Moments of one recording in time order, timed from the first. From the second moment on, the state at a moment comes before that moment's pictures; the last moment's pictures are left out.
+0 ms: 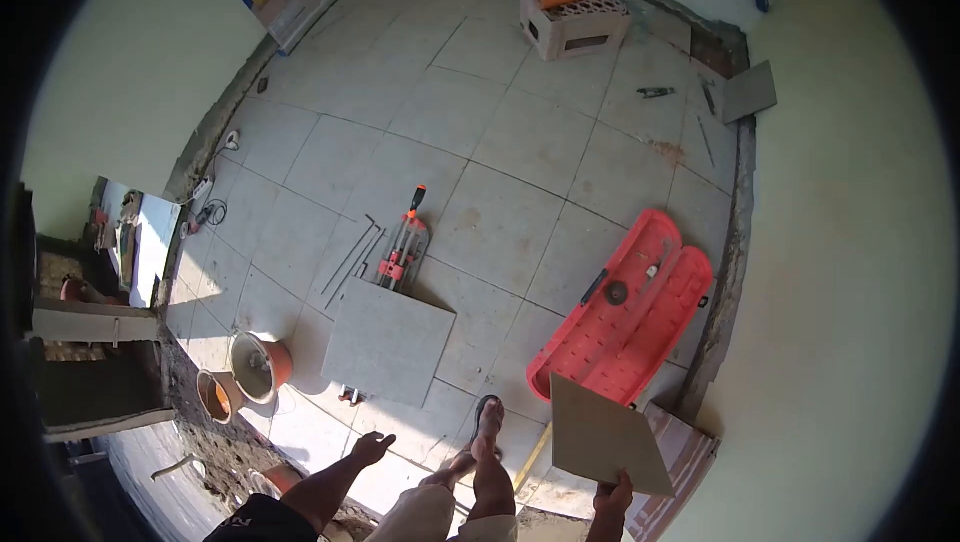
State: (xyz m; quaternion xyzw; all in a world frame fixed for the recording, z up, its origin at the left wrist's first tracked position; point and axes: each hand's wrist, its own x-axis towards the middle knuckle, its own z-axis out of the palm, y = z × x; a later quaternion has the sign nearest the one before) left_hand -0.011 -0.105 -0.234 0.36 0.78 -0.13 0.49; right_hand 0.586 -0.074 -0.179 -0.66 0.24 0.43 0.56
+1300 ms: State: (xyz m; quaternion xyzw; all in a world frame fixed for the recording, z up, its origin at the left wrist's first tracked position) left_hand 0.126 0.316 0.138 -0.08 0.66 -0.02 0.75; right_hand 0.015 0.981 0.138 -0.71 -0.29 0.62 0.17
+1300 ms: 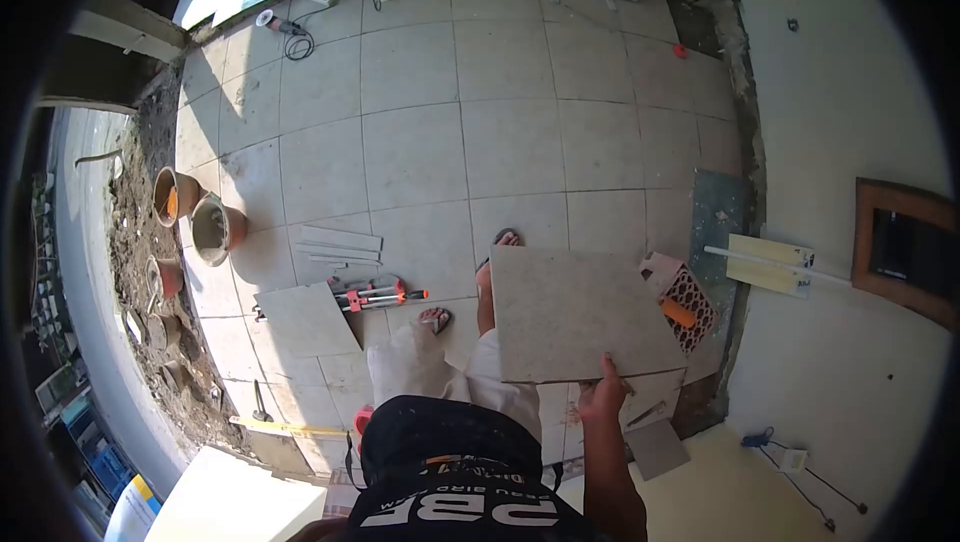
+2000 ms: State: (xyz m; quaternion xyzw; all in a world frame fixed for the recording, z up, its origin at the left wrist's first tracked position) left_hand -0.199 0.639 0.055 -0.27 0.81 0.19 0.48; right_hand -0.129 1.123 0.058 -0.68 -0.46 0.56 0.04
